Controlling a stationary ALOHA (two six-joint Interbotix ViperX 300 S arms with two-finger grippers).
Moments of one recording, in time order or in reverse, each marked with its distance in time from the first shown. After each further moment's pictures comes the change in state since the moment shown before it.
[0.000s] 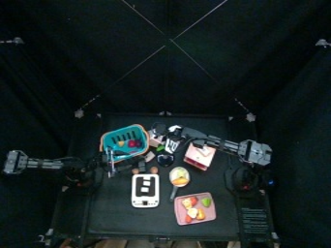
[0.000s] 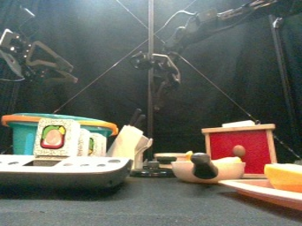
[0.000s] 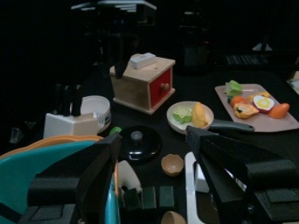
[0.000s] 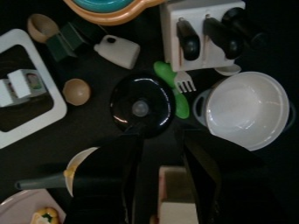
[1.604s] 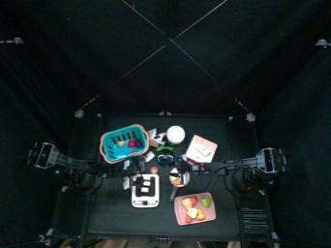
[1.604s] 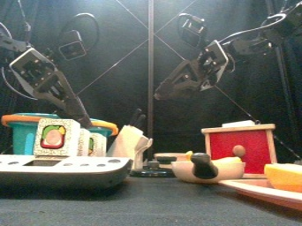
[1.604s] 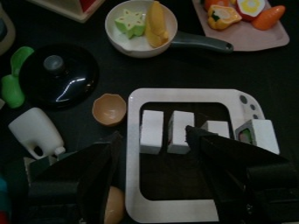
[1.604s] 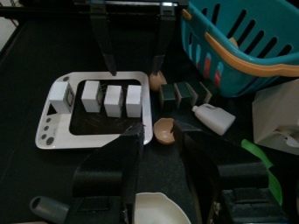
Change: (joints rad) left arm -0.156 0.580 -0.235 -0.147 0.141 0.002; right arm 0.293 -0.235 0.799 -0.181 -1.304 0.014
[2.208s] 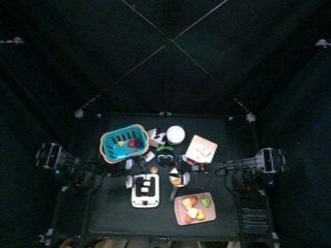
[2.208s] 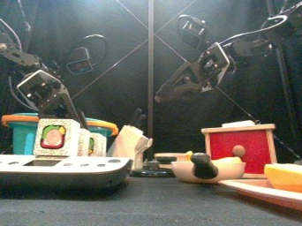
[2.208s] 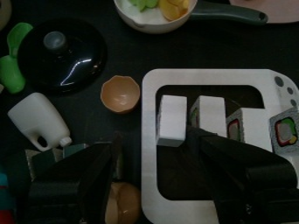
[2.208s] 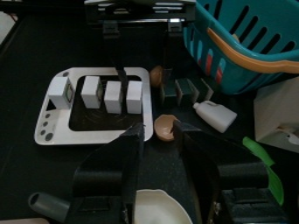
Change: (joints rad) left arm 0.038 0.112 -0.023 0.040 0.000 0.000; right arm 0.000 0.008 0.006 -0.006 -0.003 0.000
